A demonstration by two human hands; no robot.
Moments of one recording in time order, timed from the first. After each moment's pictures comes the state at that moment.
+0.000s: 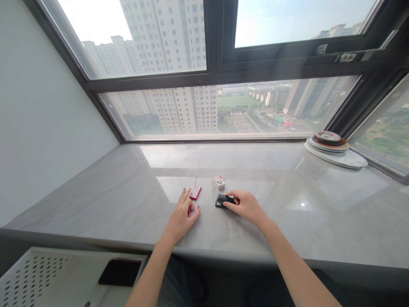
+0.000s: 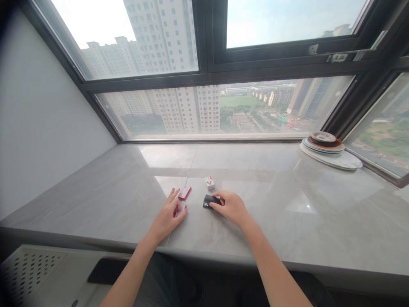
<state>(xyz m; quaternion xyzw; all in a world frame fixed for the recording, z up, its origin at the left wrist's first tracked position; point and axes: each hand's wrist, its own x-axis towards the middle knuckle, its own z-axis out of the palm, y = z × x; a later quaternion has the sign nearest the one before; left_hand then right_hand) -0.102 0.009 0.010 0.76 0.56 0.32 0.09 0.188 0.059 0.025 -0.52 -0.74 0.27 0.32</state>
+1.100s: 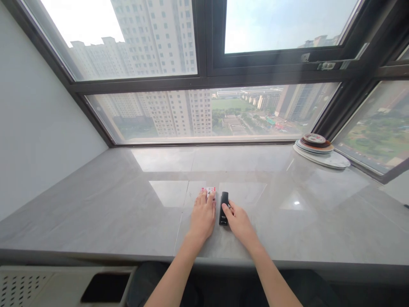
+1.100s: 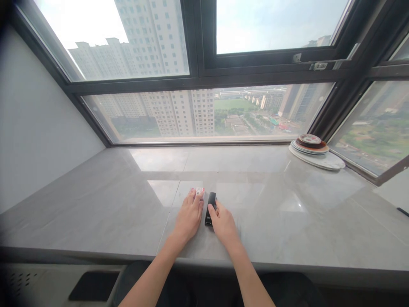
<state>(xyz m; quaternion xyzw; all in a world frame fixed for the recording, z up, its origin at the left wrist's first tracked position) 0.011 0.047 -0.016 0.77 0.57 0.28 0.00 0.174 0.028 -0.002 -0.59 -0.61 0.36 0.39</state>
